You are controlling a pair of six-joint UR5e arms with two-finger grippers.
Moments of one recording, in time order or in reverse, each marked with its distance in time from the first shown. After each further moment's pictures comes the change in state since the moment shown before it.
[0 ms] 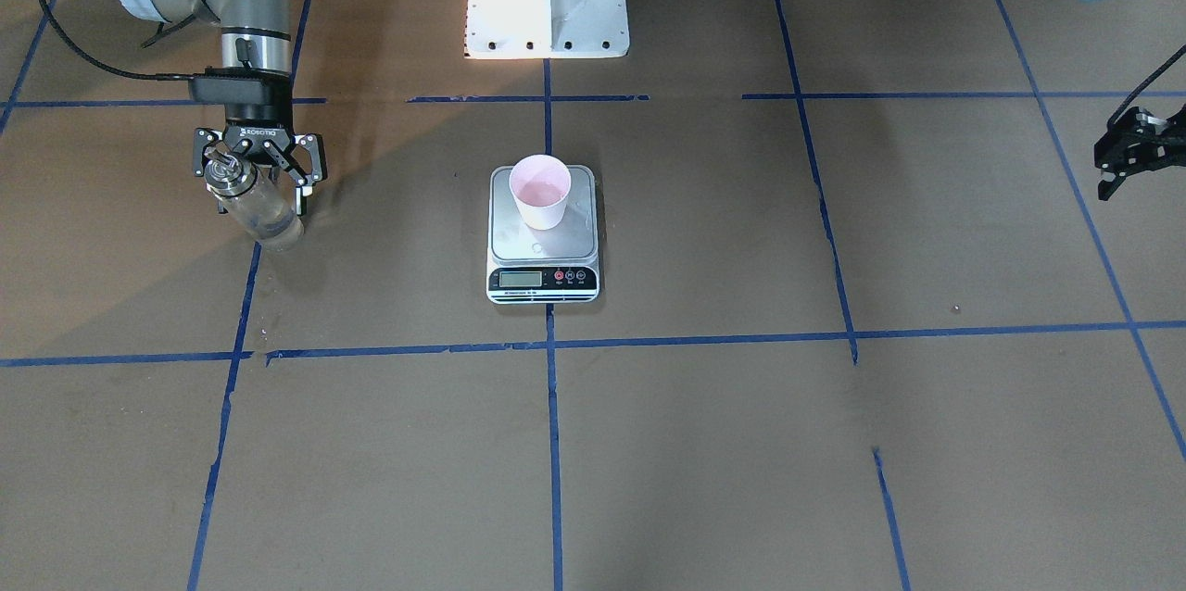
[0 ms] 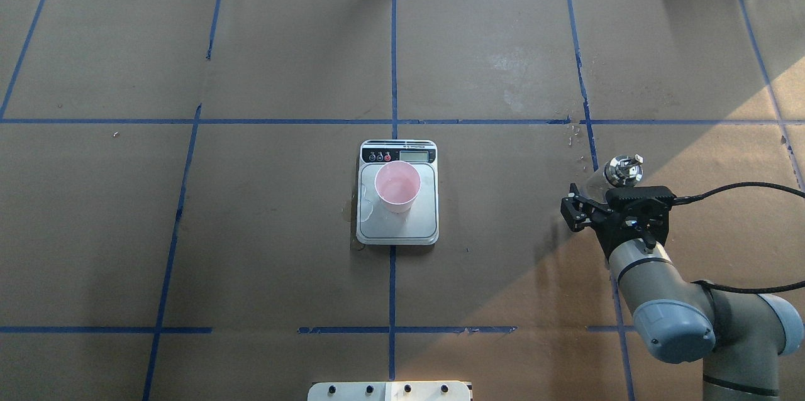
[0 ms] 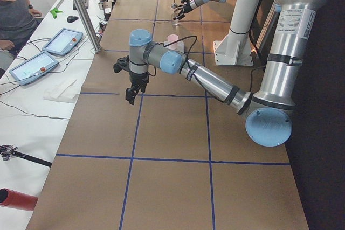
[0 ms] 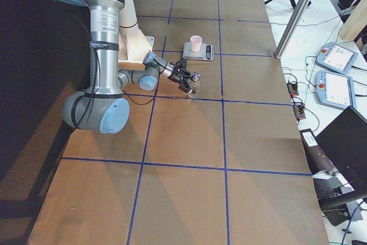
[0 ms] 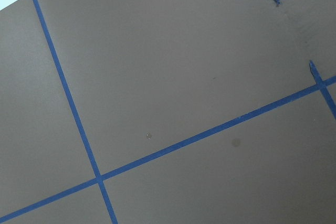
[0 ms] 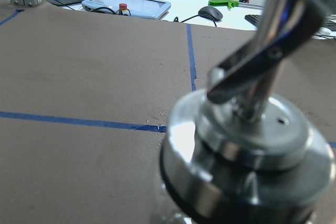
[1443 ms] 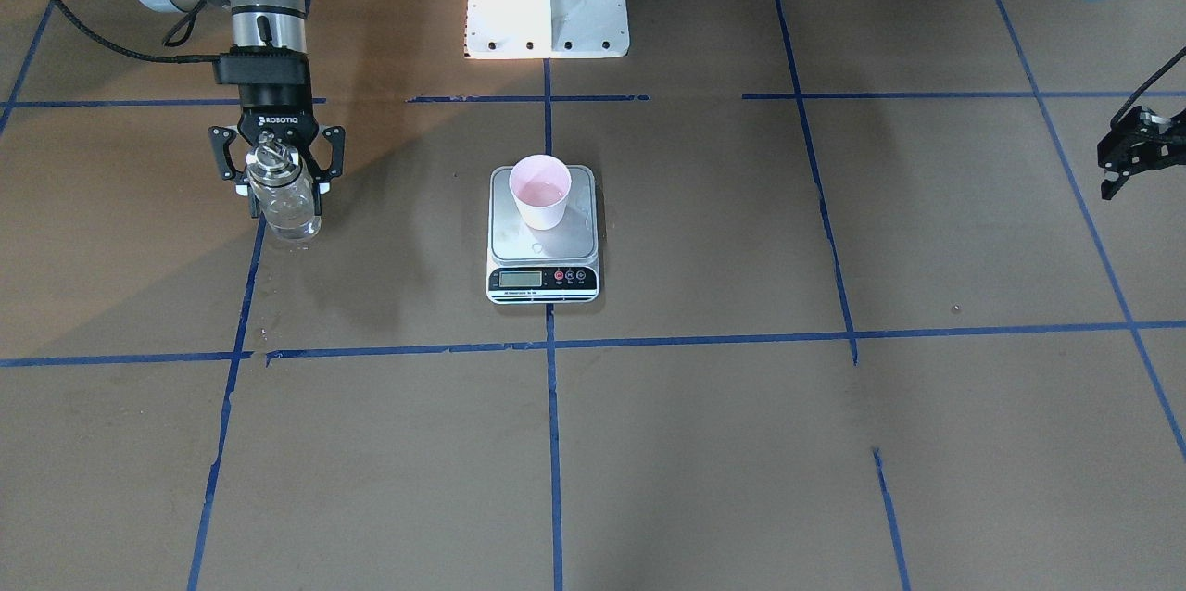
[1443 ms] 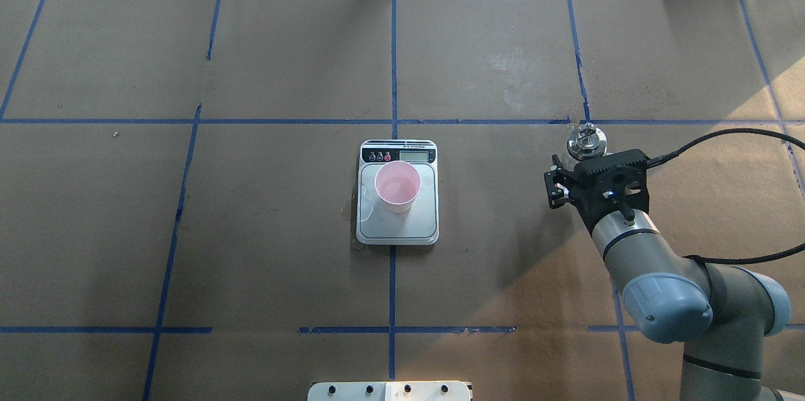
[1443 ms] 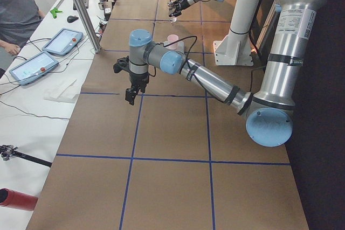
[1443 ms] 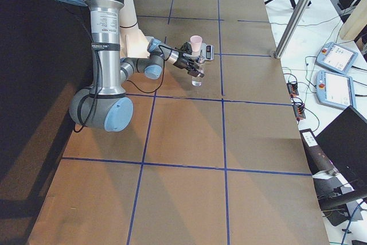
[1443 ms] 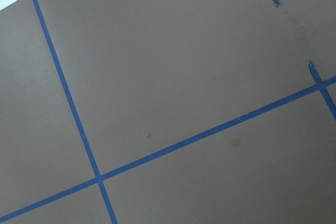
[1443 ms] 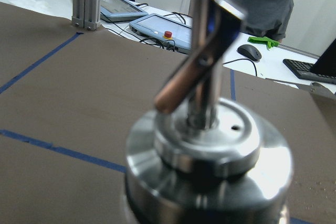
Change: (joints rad) left arm -0.009 0.003 0.000 0.000 -0.001 0.006; right arm 0.062 0.087 0.095 -0.024 0.038 -0.377
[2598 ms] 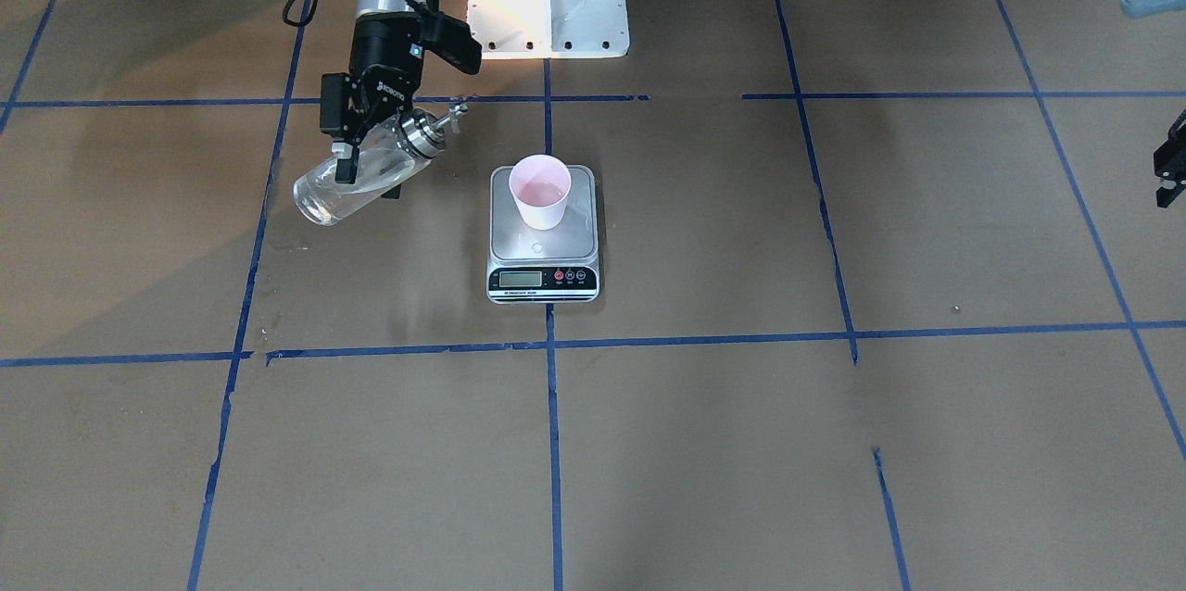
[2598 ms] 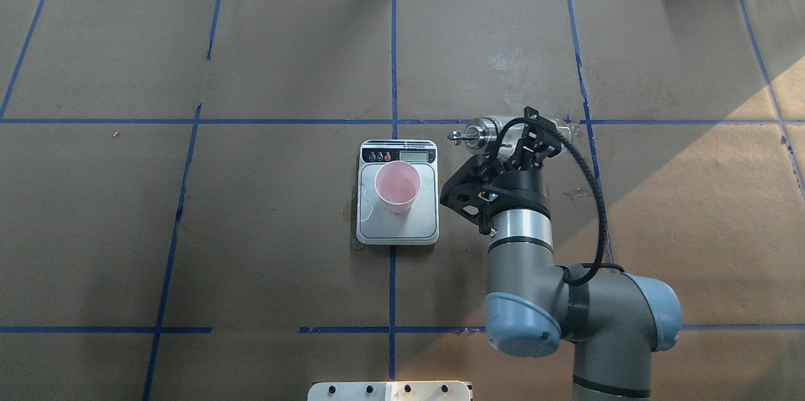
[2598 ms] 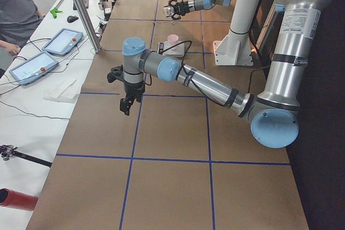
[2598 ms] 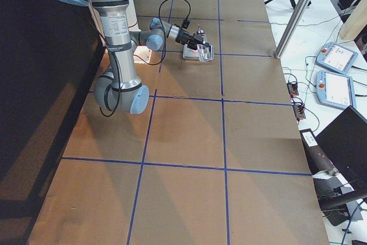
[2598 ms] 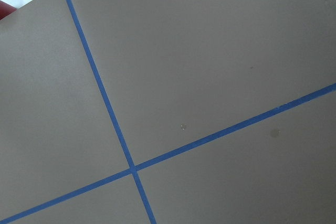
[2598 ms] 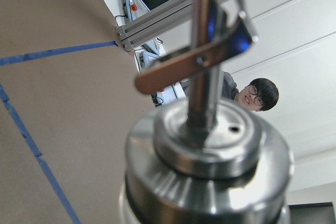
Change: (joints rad) left arm -0.067 0.002 0.073 -0.003 0.001 0.088; right arm -0.089 0.353 -0.019 -0.655 -0.365 -0.543
